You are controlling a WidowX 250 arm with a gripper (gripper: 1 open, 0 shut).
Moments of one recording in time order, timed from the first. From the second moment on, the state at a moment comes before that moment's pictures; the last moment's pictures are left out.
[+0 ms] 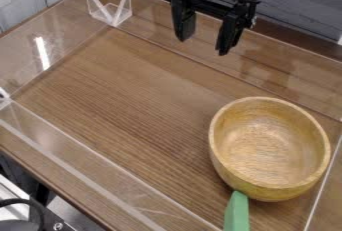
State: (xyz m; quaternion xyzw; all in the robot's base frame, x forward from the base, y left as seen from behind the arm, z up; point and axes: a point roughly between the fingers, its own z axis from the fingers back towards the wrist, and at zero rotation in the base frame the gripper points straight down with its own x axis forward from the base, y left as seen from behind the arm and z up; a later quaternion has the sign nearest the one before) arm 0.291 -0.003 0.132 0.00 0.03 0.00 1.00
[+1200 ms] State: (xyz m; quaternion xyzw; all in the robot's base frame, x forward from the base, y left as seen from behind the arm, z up) arm 0.187 -0.123 0.038 -0.02 0.02 -0.01 1.00
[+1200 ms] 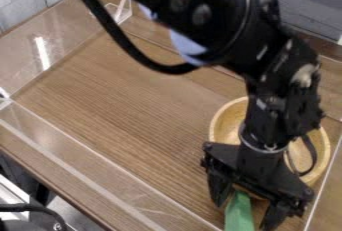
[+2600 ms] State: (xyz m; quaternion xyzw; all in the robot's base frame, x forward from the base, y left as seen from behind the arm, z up) arm 0.184 -0.118 0.039 -0.03 0.03 0.00 1.00
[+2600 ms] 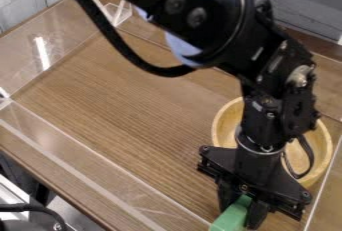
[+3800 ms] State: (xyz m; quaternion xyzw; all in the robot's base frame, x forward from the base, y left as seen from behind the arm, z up) arm 0.191 -0.112 0.036 -0.04 0.04 0.02 1.00
